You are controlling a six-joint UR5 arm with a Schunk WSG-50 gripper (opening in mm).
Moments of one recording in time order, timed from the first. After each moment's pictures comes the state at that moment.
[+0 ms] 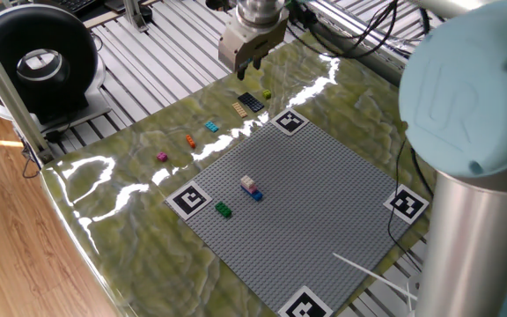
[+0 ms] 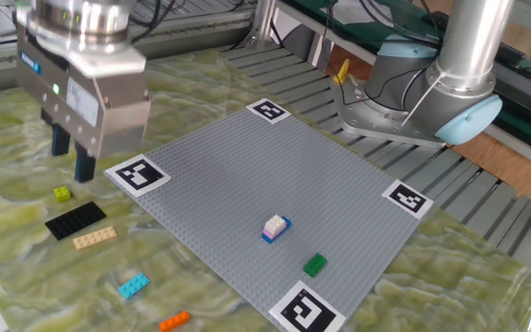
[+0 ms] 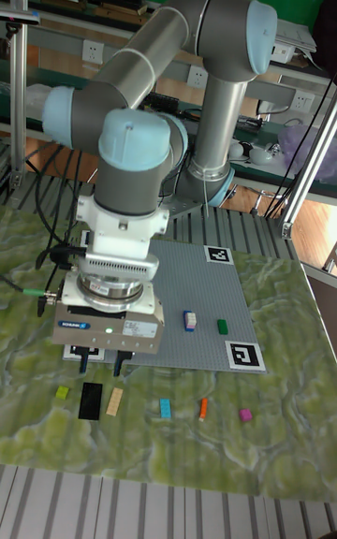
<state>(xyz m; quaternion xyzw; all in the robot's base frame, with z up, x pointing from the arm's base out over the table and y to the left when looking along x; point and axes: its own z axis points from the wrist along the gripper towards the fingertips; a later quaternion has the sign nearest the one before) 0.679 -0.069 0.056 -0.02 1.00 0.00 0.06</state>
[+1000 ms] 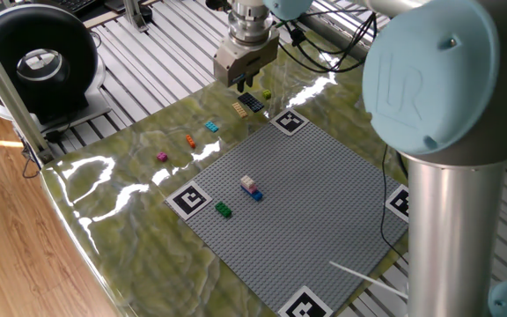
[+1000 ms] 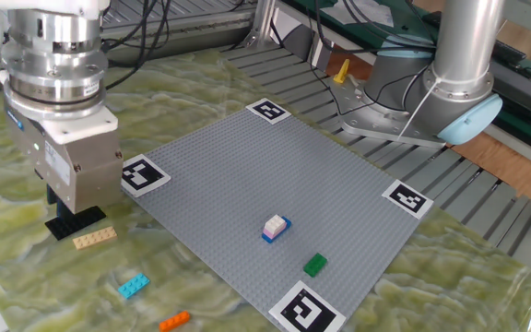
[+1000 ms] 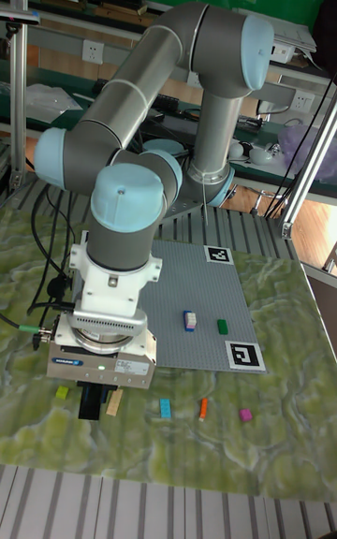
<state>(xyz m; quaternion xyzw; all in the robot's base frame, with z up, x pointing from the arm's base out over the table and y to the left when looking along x) 0.686 -0.067 0.018 0.00 1.00 0.00 0.02</state>
